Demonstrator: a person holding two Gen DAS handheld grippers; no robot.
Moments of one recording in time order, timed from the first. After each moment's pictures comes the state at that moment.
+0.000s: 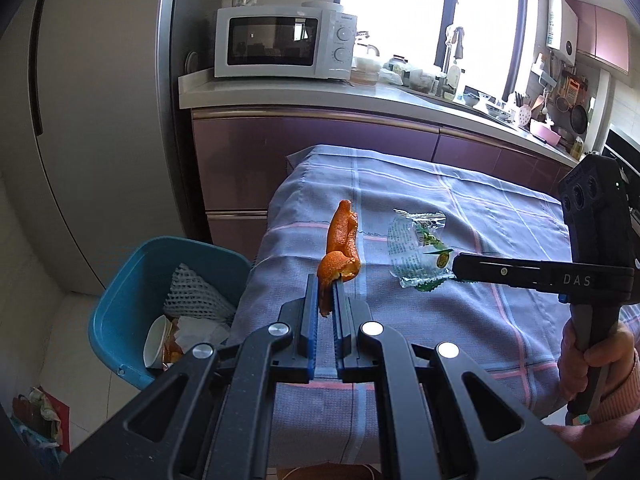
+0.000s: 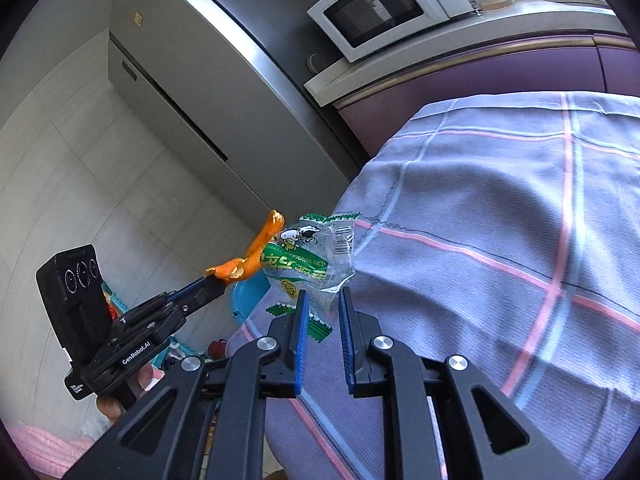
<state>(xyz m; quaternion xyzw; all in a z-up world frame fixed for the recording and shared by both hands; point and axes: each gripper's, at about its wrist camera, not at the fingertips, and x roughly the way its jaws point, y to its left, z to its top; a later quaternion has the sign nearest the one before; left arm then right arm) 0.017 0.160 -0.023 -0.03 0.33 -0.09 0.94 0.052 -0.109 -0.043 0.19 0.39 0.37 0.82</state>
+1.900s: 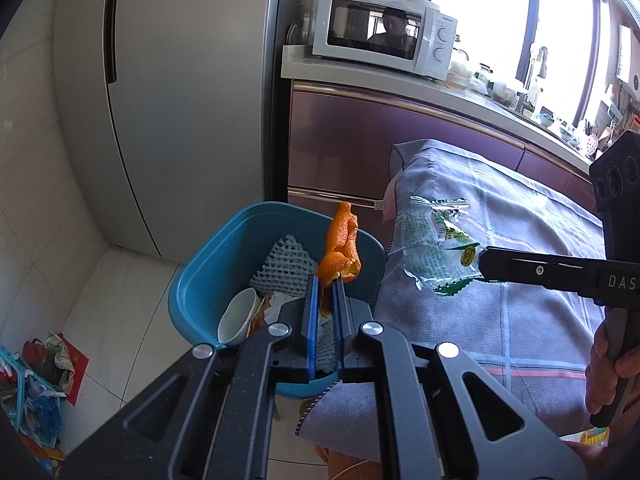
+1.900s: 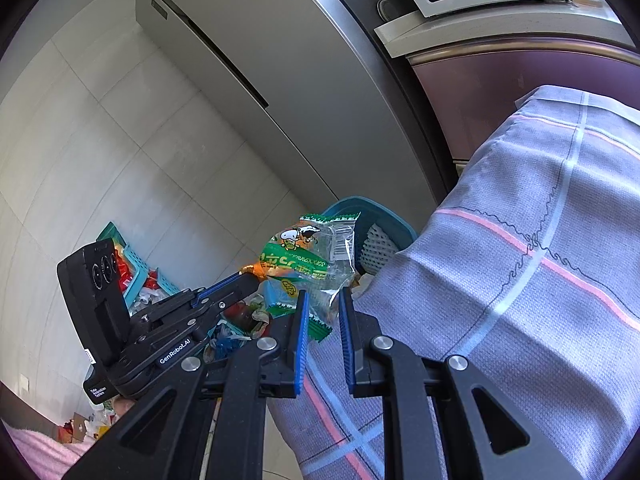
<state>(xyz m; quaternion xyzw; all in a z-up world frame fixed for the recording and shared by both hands) 0.016 0.259 -0.051 -0.07 0.35 0.03 0.93 0.081 0.015 -0.041 0.13 0.43 0.44 0.78</state>
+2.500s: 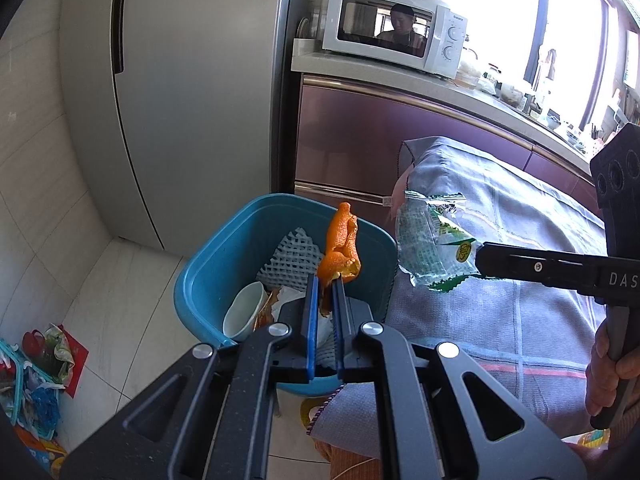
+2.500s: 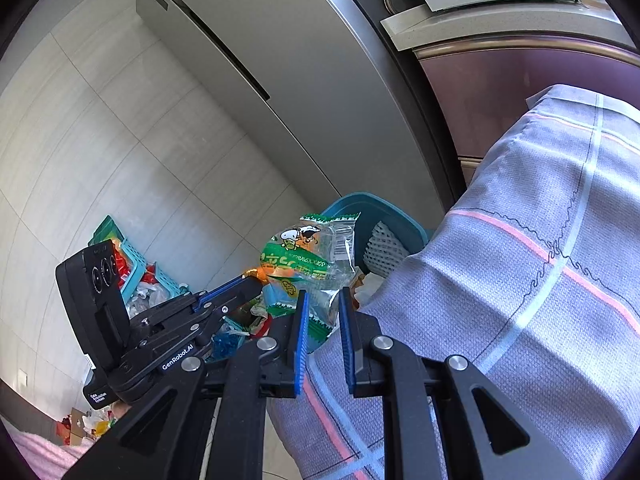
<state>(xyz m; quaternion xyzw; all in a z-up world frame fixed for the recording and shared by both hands) 0.019 0.266 -0.059 -0.08 0.36 0.04 0.93 0.085 0.035 -0.043 0.12 0.44 0.45 0.77</state>
